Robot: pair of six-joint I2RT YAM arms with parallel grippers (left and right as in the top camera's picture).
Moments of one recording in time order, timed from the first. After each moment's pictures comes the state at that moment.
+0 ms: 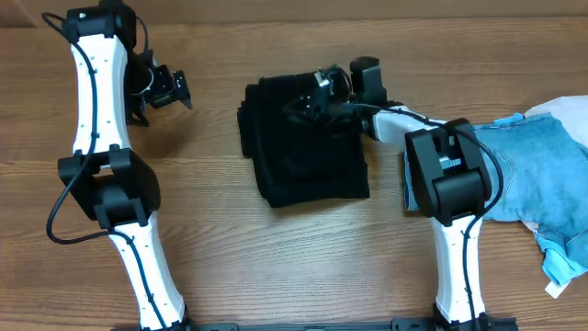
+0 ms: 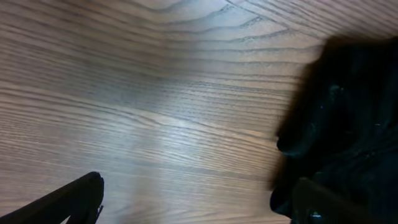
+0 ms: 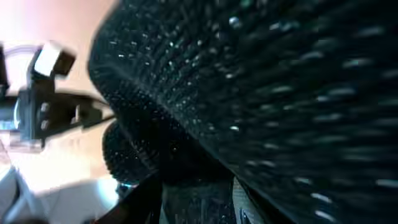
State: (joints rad) left arm 0.14 2.38 2.45 -1.69 0.17 -0.20; right arm 0.27 2.40 1.53 0.14 -1.08 0.87
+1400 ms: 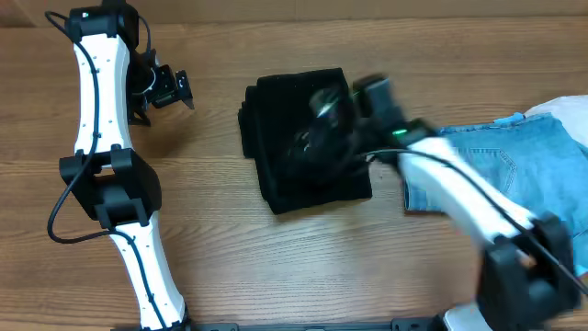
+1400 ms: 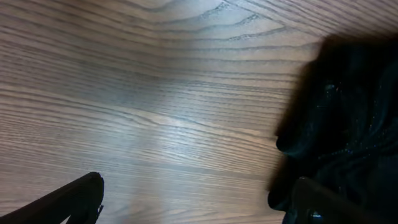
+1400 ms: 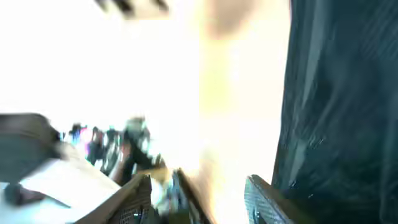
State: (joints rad) left arm 0.14 2.38 2.45 -1.69 0.17 -0.20; right arm 0.38 1.68 1.22 -0.36 -0.94 0.56
